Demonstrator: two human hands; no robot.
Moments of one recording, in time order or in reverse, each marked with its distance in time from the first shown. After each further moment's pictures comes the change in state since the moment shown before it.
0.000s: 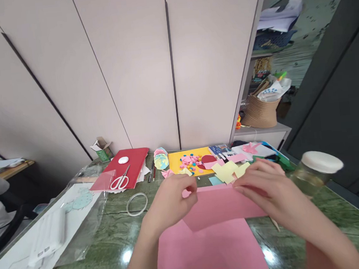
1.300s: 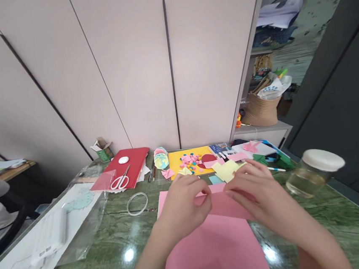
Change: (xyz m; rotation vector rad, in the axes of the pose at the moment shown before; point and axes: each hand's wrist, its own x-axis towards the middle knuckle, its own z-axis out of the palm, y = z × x) left_hand 0.000 0.019 0.019 -0.016 0.142 0.093; right_hand 0.005 -0.015 0.009 0.044 -0.043 -0.030
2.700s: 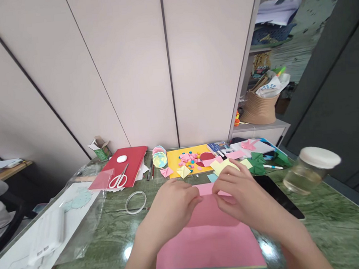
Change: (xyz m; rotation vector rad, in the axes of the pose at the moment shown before) left_hand -0.009 -0.013 -0.014 0.345 -0.241 0.074; right_hand 0.010 -0.011 0.017 -0.051 0.001 -0.048
